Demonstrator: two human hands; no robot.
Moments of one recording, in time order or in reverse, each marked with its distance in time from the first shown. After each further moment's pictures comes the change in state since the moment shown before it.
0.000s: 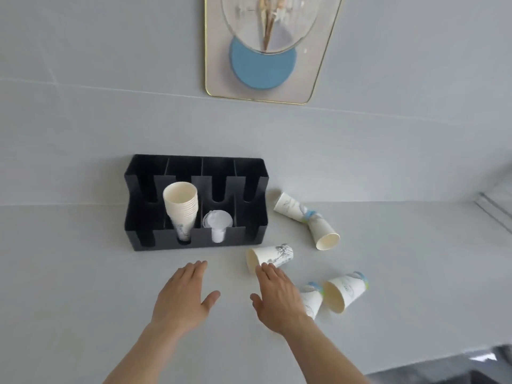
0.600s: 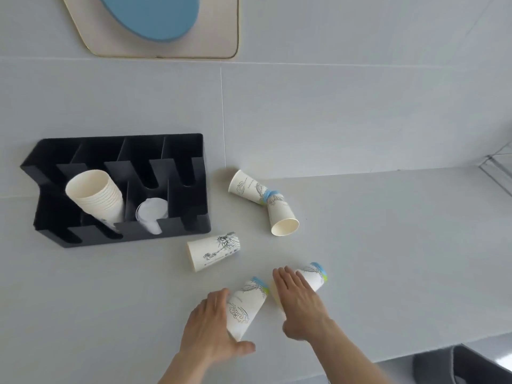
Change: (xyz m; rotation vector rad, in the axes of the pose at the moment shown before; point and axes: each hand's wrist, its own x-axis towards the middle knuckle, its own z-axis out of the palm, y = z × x) left_hand 0.018 0.199 0.130 -0.049 -0.360 -0.123; right_hand -0.029 0.230 0.005 -0.144 -0.314 -0.037
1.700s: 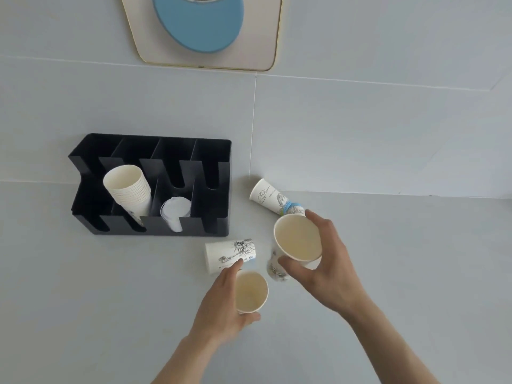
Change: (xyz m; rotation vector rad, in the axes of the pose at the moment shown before) left_hand 0.018 0.000 -0.014 -0.348 0.320 0.137; right_hand -0.011 -0.005 -0.123 0.811 0.587 -0.130
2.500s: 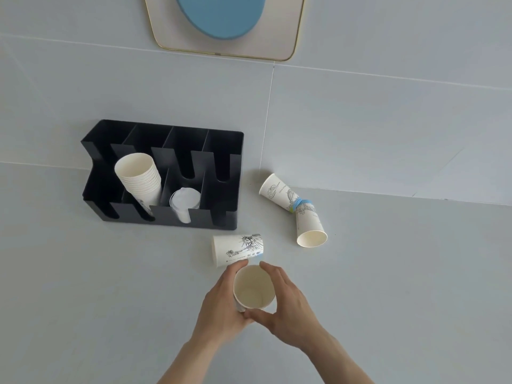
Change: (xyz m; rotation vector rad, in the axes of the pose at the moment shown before) left_hand -0.007 -0.008 0.000 -0.153 0.098 -0.061; right_hand -0.036 0.050 0.099 -0.098 -0.362 0.028
